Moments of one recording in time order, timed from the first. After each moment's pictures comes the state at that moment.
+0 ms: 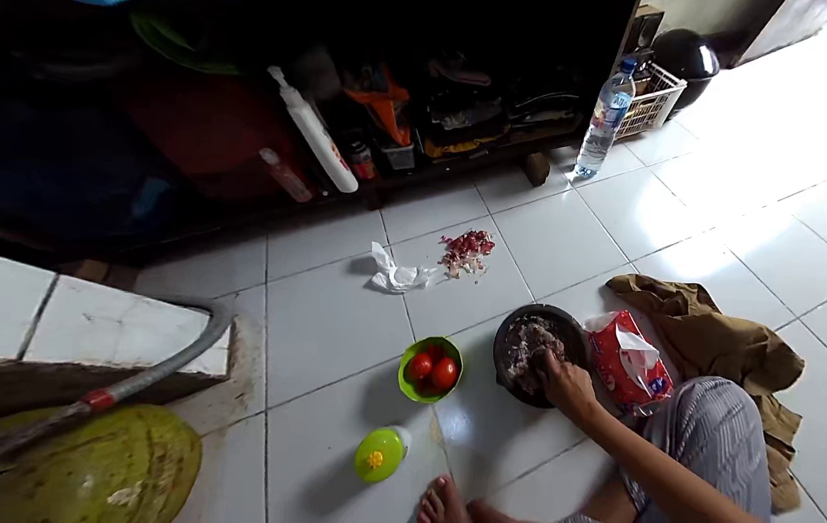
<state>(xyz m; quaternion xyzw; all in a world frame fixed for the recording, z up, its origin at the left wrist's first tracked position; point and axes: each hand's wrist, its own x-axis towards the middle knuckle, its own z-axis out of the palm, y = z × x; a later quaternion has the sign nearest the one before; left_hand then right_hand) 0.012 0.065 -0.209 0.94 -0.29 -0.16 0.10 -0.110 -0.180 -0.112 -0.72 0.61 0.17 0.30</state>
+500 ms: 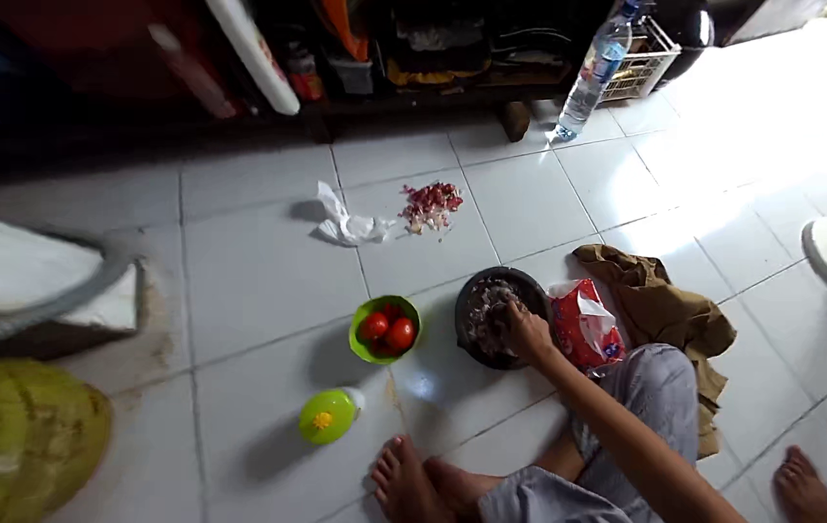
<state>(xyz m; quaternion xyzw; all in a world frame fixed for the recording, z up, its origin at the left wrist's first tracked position) 0.001 0.071 -0.215 0.93 -0.29 -0.17 0.14 -0.120 -0.203 -0.109 -0.70 0.61 0.18 0.32</state>
